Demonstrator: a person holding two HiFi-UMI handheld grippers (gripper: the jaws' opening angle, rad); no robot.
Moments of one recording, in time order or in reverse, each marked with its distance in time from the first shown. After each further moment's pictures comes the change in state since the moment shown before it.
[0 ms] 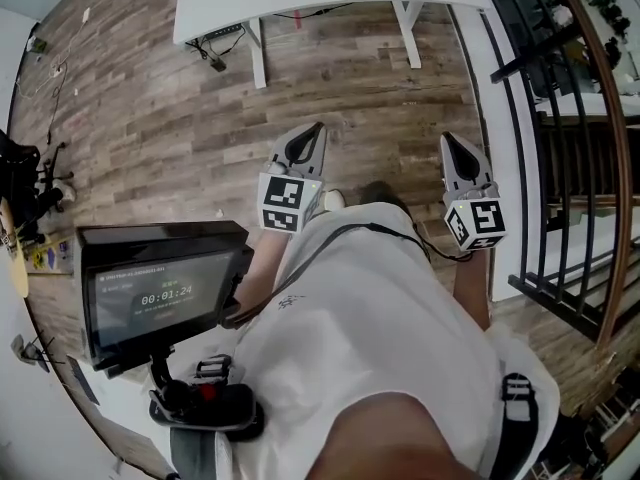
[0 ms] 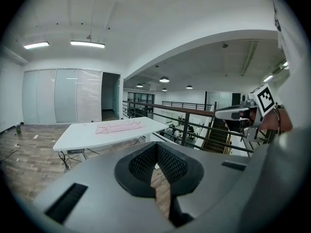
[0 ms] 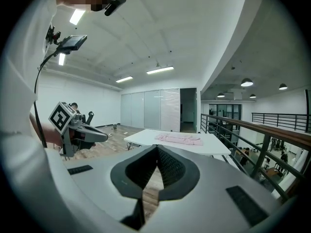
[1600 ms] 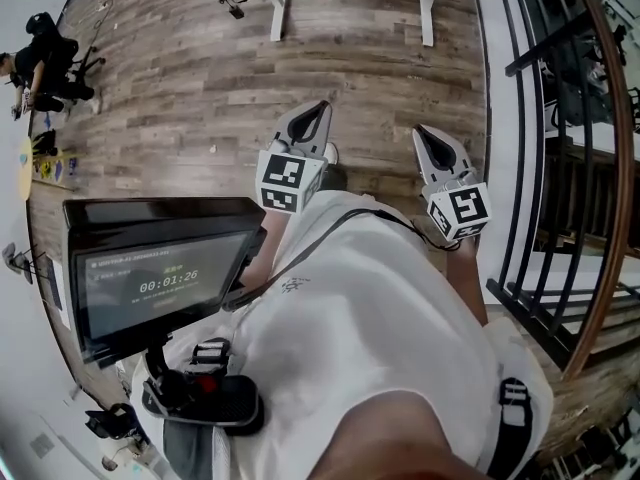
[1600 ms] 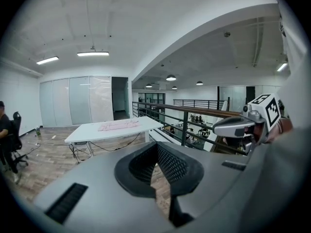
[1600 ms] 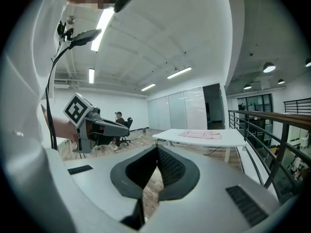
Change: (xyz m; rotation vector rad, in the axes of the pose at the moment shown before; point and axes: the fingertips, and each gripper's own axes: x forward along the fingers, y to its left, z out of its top) left arm -0.027 -0.211 0.010 -0.020 0.020 0.194; right arm -0.150 -0.039 -0.054 0.013 -0.031 0.380
